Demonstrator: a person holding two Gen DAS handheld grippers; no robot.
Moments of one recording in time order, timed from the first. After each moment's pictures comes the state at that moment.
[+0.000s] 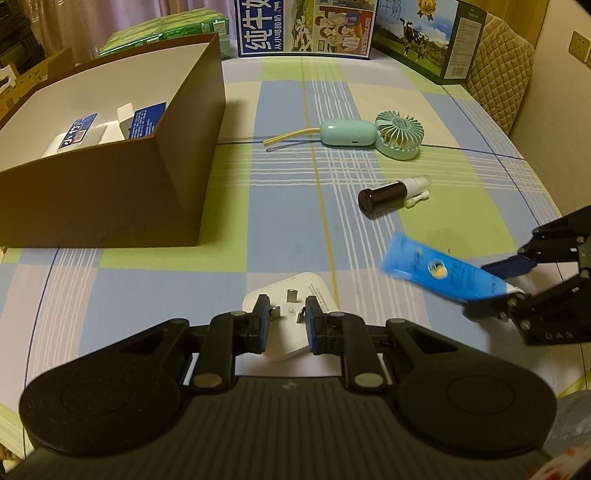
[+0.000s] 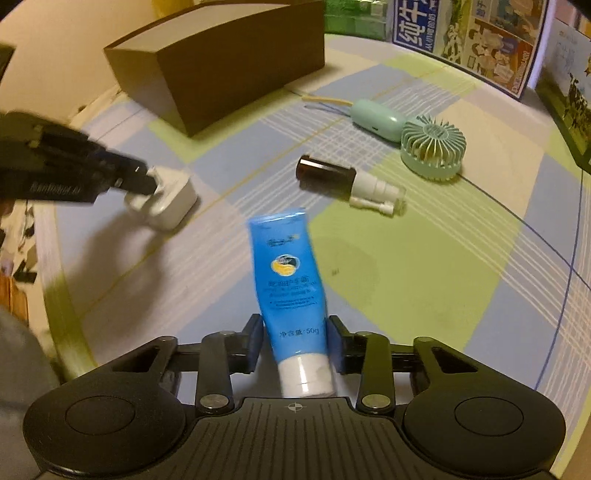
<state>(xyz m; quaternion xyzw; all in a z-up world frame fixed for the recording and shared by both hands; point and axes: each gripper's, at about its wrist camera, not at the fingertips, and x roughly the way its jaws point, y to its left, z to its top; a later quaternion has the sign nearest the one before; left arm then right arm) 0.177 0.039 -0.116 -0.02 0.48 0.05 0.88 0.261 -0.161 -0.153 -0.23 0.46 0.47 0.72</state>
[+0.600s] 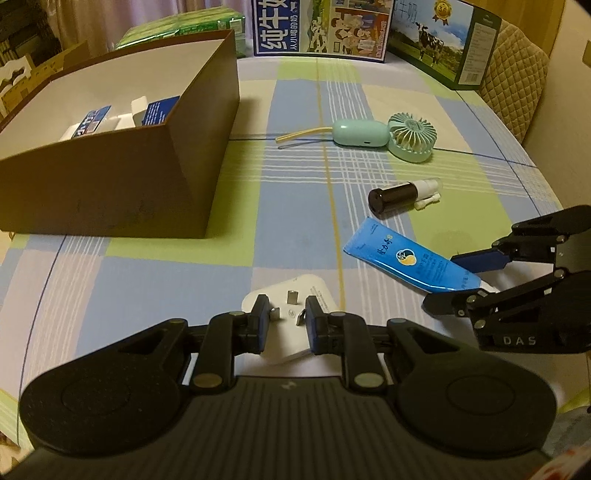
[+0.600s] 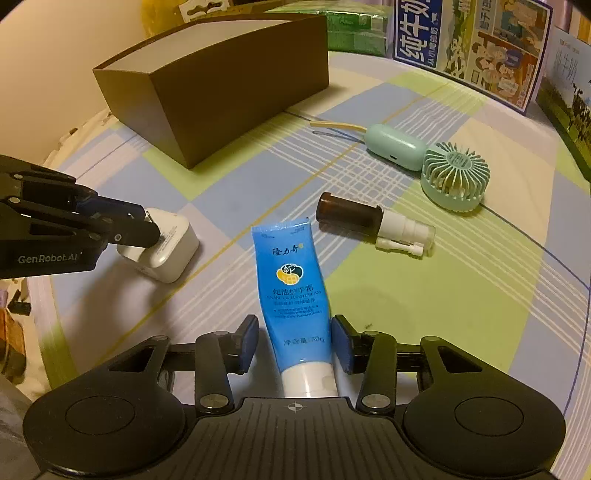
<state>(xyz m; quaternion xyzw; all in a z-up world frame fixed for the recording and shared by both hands) 0.174 0.036 -0.120 -0.03 0.47 0.07 0.88 0.260 -0.125 -0.156 -0.21 0.44 0.47 0.74</state>
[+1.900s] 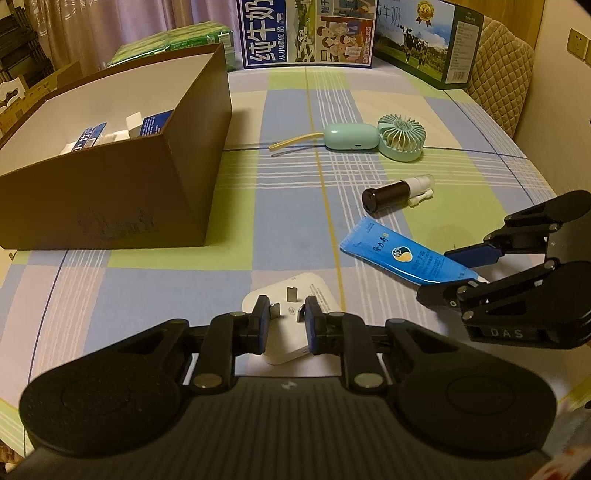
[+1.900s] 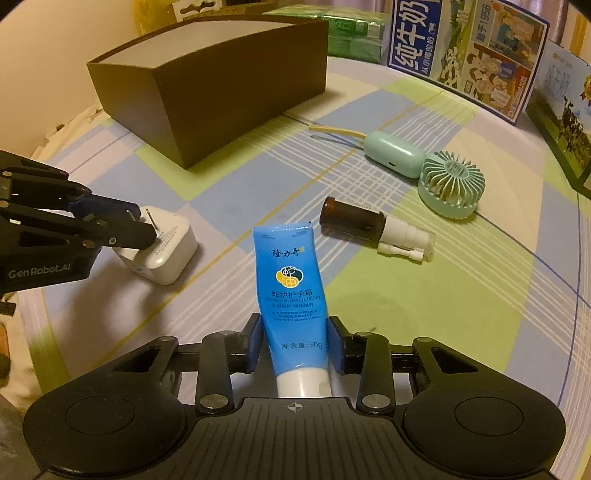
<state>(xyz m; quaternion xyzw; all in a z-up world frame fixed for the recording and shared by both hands) 0.164 0.036 -0.117 -0.01 0.46 0.06 0.89 0.246 -0.117 -0.153 -0.22 0.43 0.45 0.75</state>
